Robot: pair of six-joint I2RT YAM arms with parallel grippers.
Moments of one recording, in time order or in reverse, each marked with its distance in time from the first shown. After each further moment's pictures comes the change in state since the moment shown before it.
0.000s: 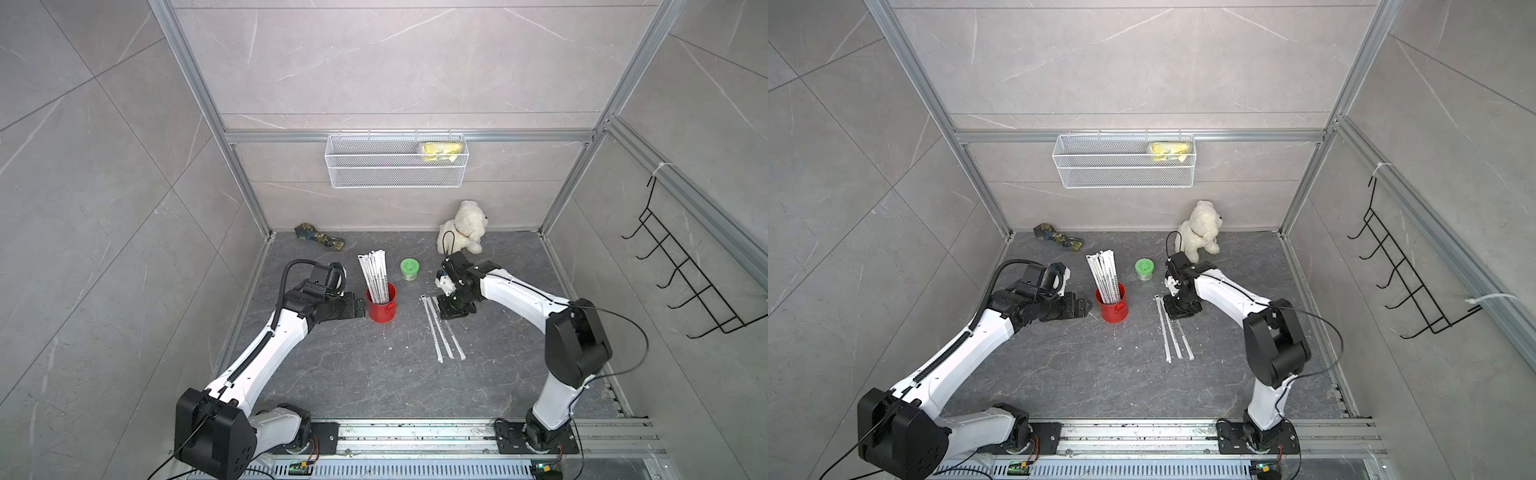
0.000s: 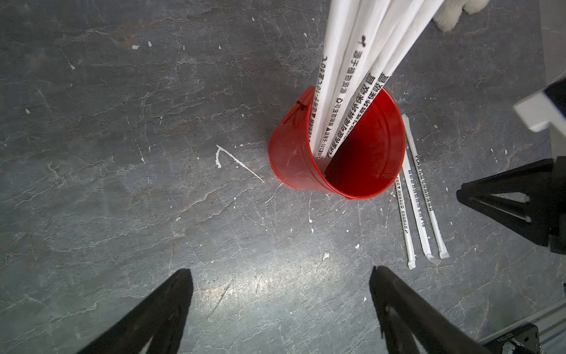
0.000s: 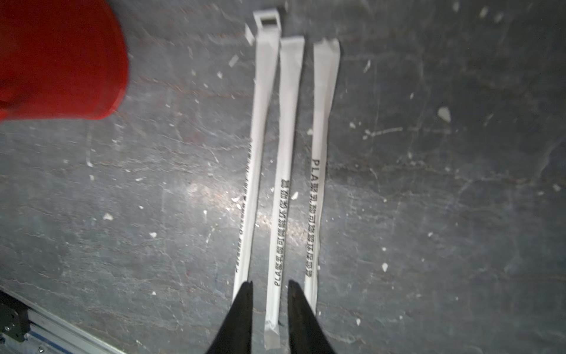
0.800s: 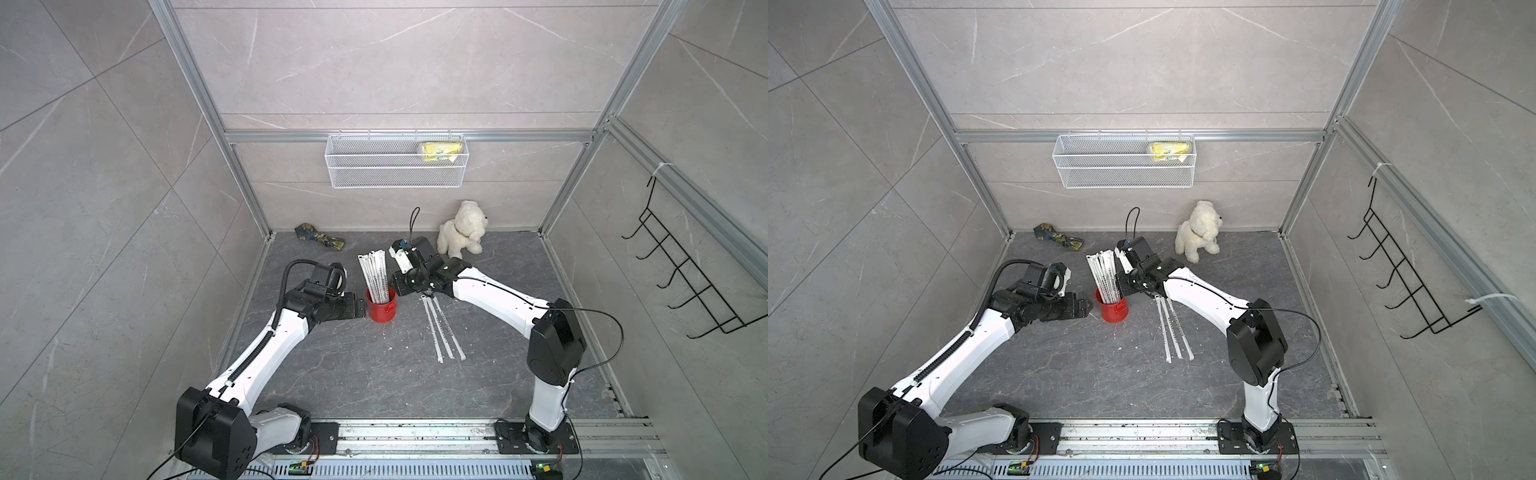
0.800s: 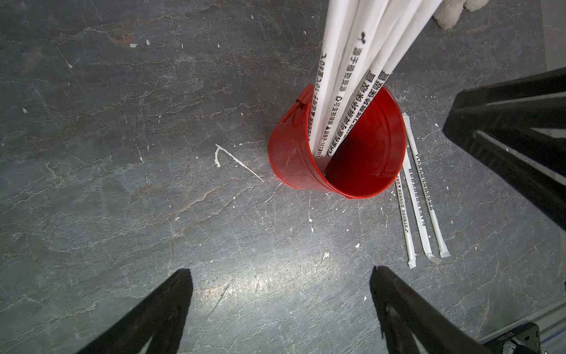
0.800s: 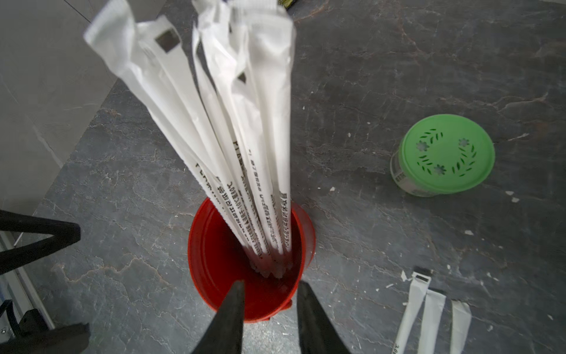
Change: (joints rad) left arm -0.004 0.003 0.000 0.000 -0.001 0.000; right arm 0.219 0.163 0.311 0.311 0.061 0.057
